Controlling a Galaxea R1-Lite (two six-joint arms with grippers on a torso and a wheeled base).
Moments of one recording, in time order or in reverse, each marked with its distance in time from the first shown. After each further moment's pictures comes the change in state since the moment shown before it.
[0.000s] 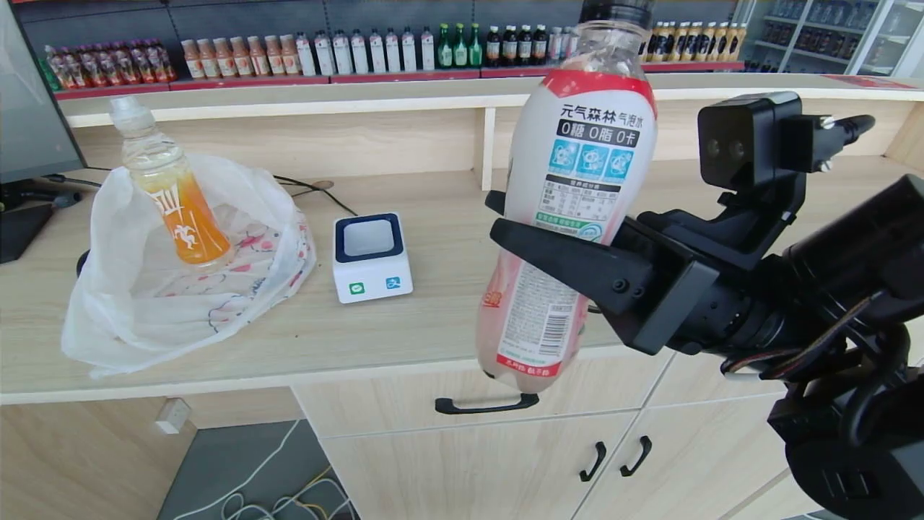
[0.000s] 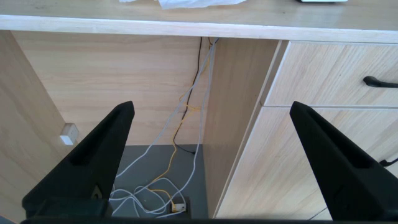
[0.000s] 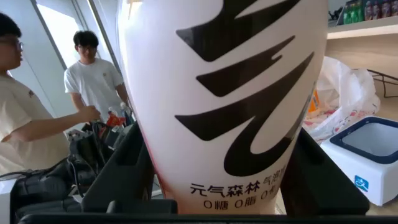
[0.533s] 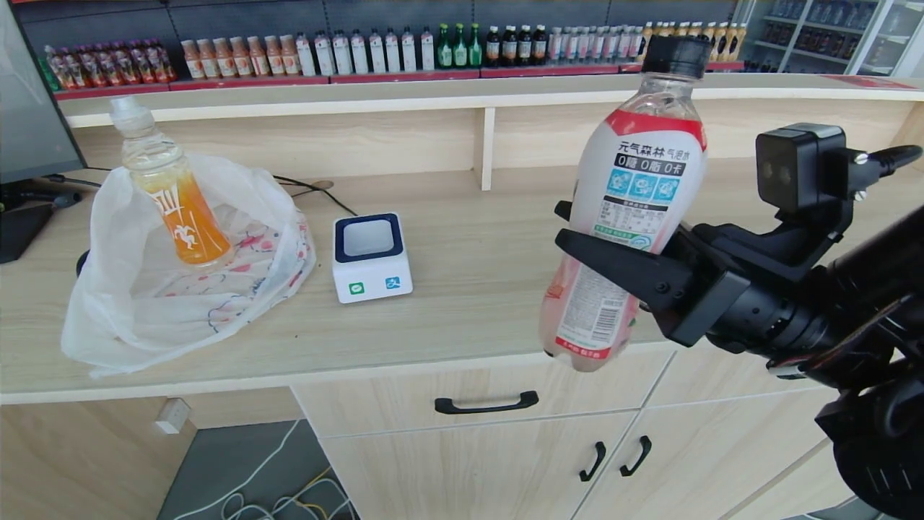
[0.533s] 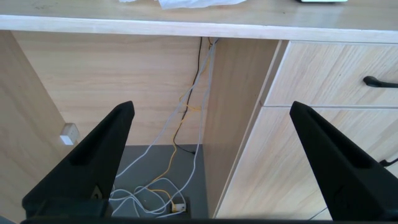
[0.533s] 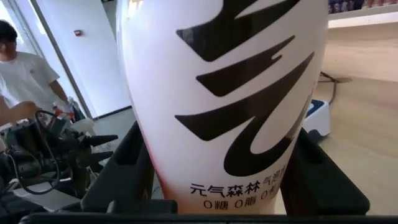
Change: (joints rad) left arm 0.000 0.000 0.000 0.000 -0.001 0.000; right arm -0.143 -0.055 0.125 -0.001 -0.009 -0.102
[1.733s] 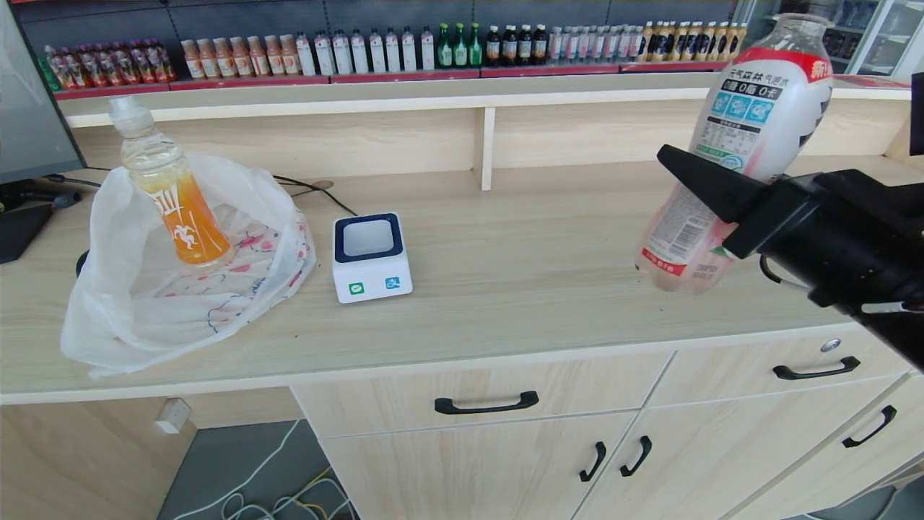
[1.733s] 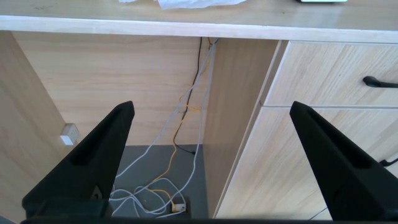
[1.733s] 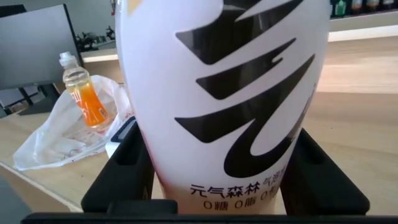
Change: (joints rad) left arm 0.000 0.000 0.000 0.000 0.001 0.000; right arm -0.093 -0.233 0.015 0.338 -0.572 -0.253
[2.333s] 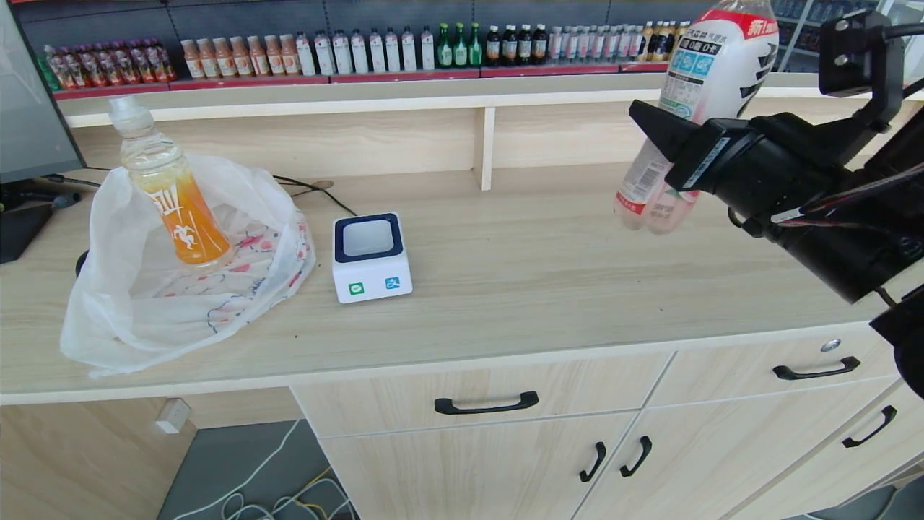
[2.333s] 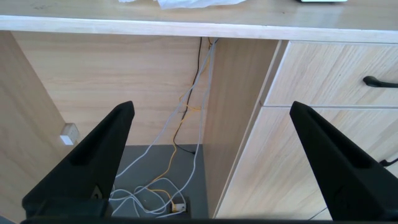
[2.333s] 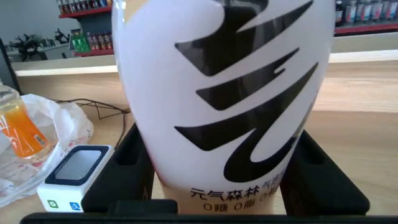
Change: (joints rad) left arm 0.000 0.000 0.000 0.000 0.000 0.000; right arm -0.002 0.137 -0.279 0.127 -0.167 -0.094
